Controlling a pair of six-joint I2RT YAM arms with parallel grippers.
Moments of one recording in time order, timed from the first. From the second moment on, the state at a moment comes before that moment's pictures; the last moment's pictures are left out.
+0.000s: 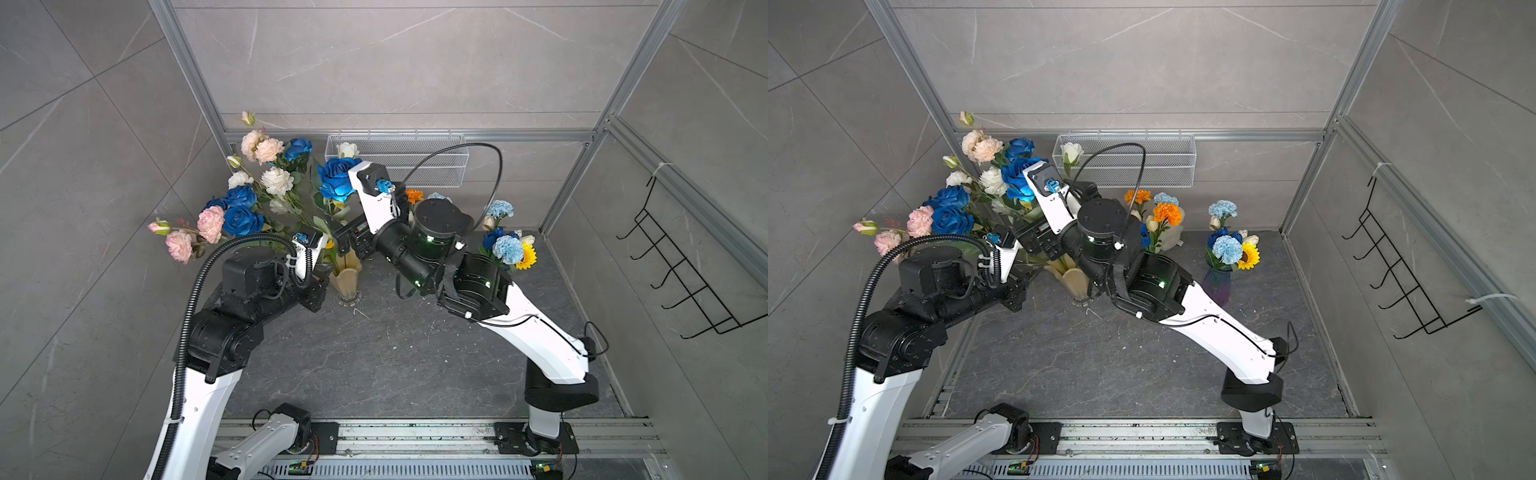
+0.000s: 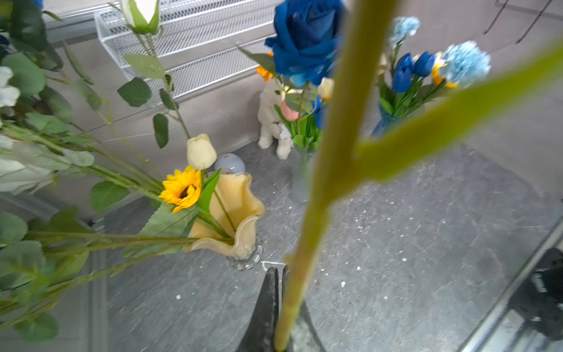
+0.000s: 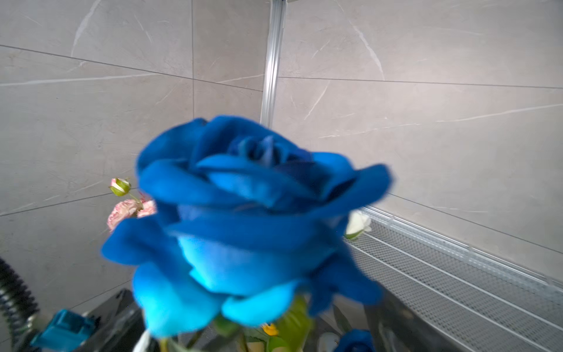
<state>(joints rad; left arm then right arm) -0.39 0.98 1.58 -1.03 0.14 0.19 1.19 1.84 2.44 -0.47 0.49 -0.22</state>
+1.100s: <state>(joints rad) -0.98 1.34 1.12 -0.78 -0.49 0.49 1.18 1.42 2.21 -0.64 0.89 -0.29</state>
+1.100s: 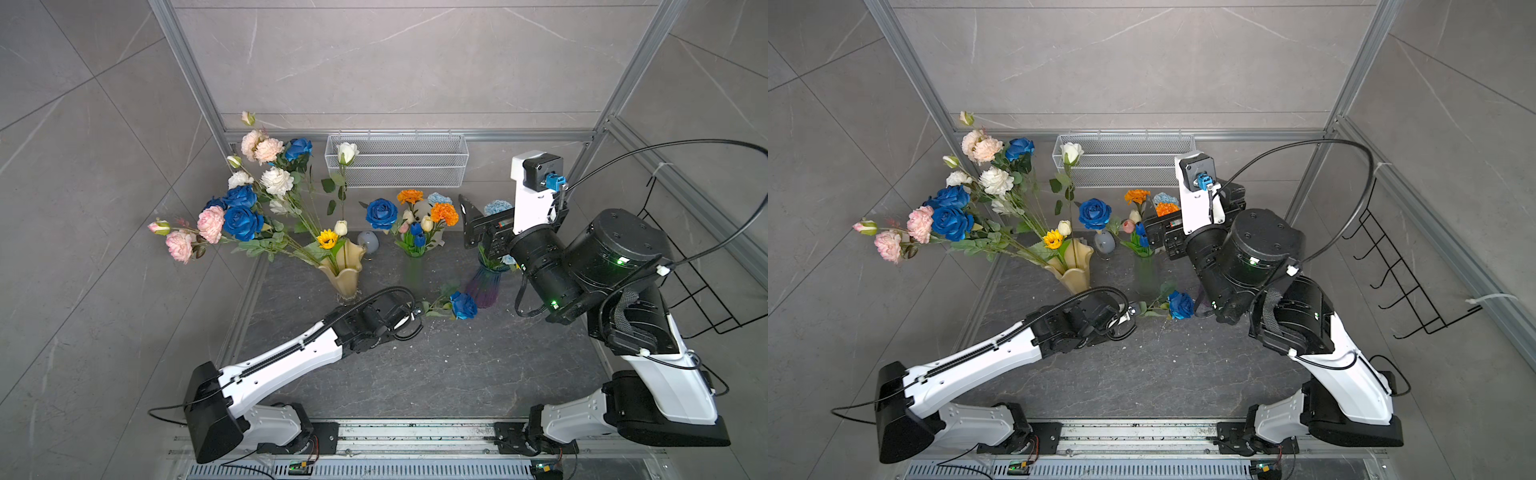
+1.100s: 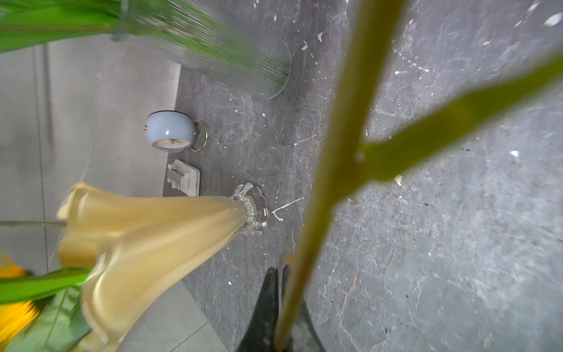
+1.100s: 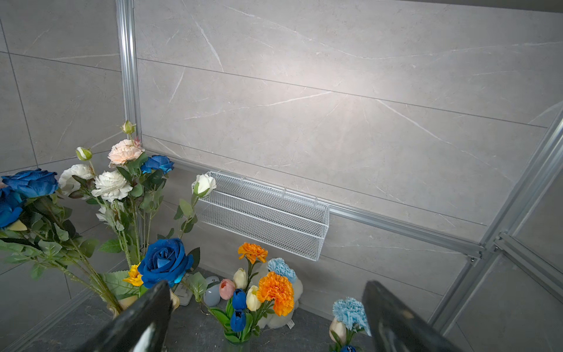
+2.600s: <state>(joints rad) -1.02 1.81 1.02 -0.26 -0.59 0.42 1.06 1.53 2.27 -0.87 0.70 -0.15</state>
